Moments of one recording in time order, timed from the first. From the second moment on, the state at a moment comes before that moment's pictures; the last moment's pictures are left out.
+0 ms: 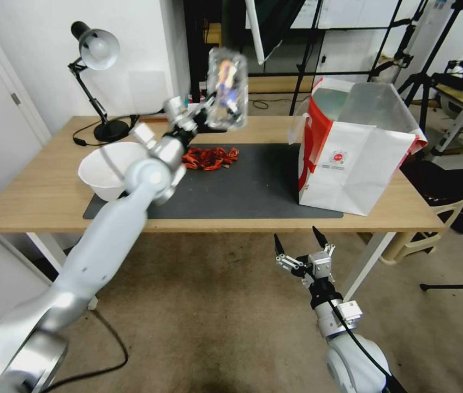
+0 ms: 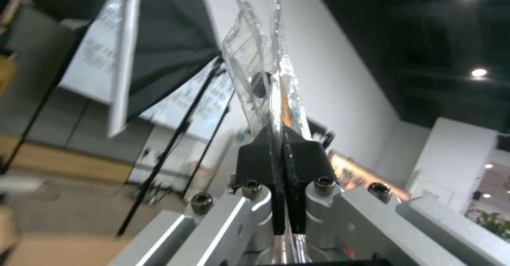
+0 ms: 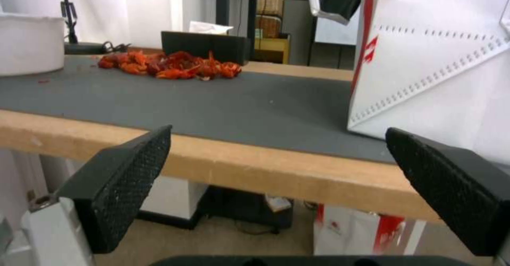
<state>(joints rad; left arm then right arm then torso) 0.47 -1.14 -0.06 -1.55 -1.28 0.06 0.09 -1.51 1.33 0.37 1.96 0.08 0.20 0.02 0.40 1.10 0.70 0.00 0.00</state>
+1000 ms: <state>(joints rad) 0.03 -1.58 0.35 -1.17 -1.04 -0.05 0.20 -1.54 1.37 0.38 1.93 0.06 0.21 0.01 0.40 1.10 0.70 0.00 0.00</state>
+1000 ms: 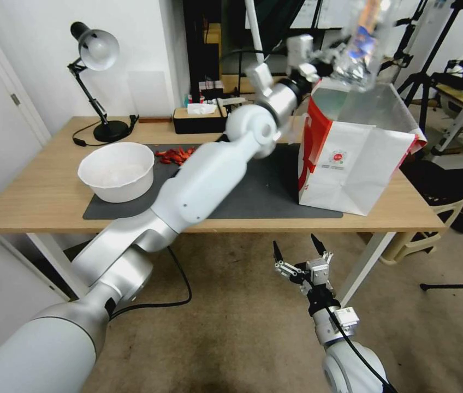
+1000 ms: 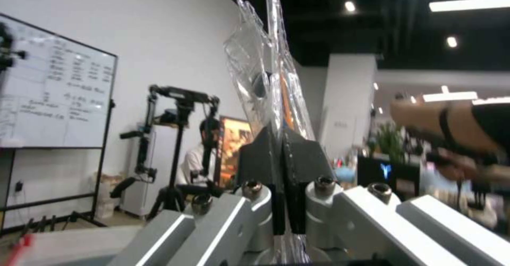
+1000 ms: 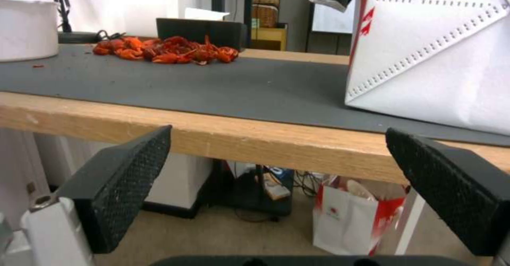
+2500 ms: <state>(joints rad) 0.20 -1.33 0.30 -1.44 -0.92 -0.02 0.02 -1.55 1.38 0.39 1.94 0.05 0.21 0.01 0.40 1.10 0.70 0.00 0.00</state>
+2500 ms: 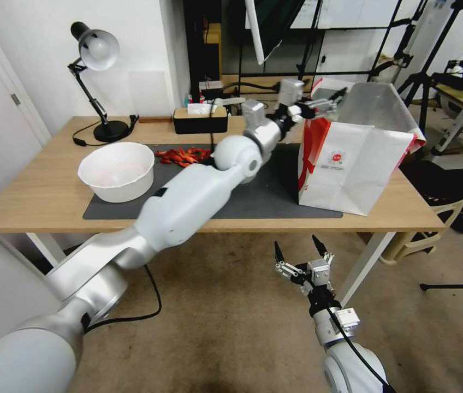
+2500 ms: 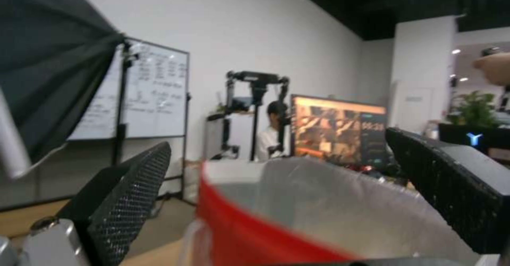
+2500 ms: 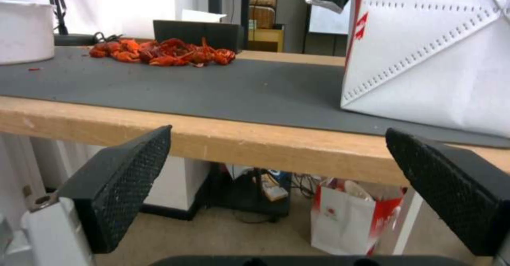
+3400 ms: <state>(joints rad) 1.27 -1.01 -0.30 -1.95 -0.56 -0.15 0.02 -1.57 1.35 0.40 2.01 0.01 0.22 0.04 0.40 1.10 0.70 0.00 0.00</state>
